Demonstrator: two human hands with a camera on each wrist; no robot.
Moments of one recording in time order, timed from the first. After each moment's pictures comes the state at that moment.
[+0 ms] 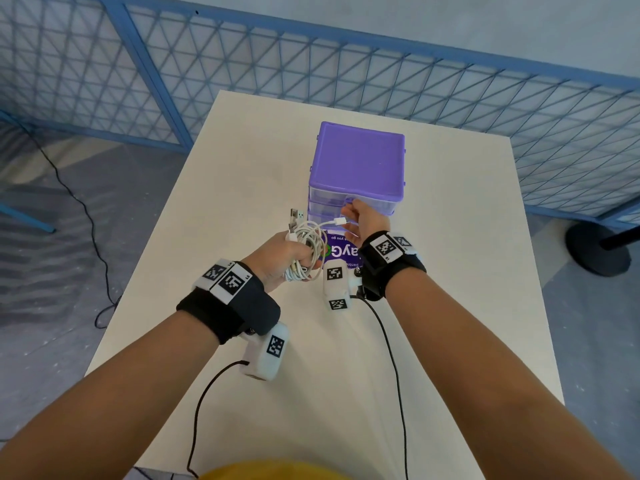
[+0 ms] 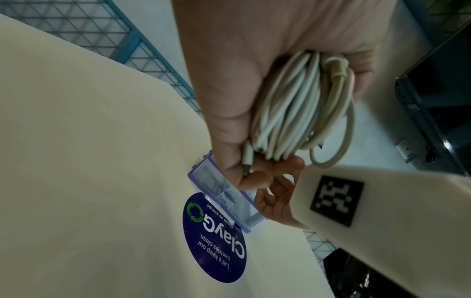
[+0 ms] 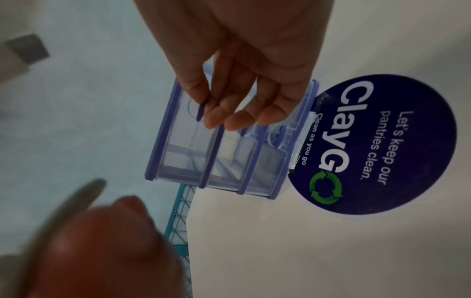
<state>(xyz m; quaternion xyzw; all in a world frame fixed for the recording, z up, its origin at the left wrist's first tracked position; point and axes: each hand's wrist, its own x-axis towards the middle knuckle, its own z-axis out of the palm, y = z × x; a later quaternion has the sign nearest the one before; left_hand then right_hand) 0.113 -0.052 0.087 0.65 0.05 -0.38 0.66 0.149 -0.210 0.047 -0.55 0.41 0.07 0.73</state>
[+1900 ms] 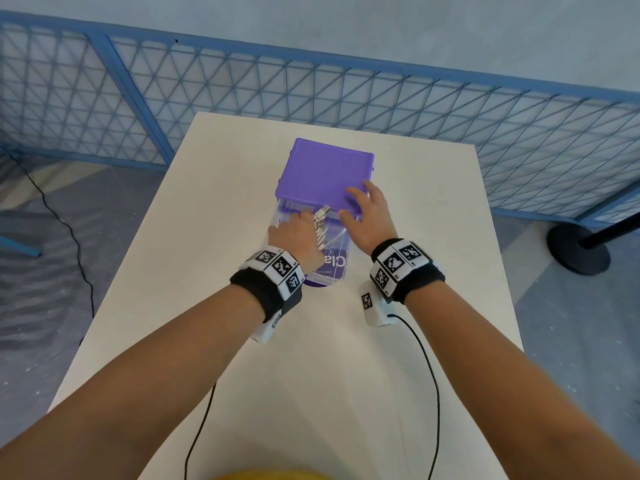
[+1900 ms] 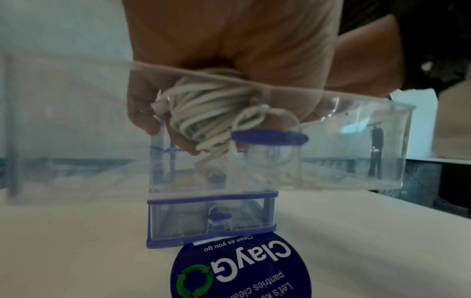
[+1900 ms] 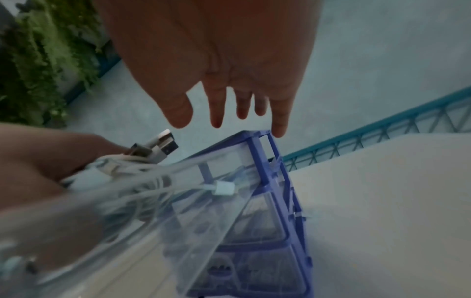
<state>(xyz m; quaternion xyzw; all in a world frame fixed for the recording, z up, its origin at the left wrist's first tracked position) 0.130 -0.139 0.084 0.97 -0.12 -0.17 0.09 0.120 -0.272 0.078 -0.92 0.11 -0.03 0.37</state>
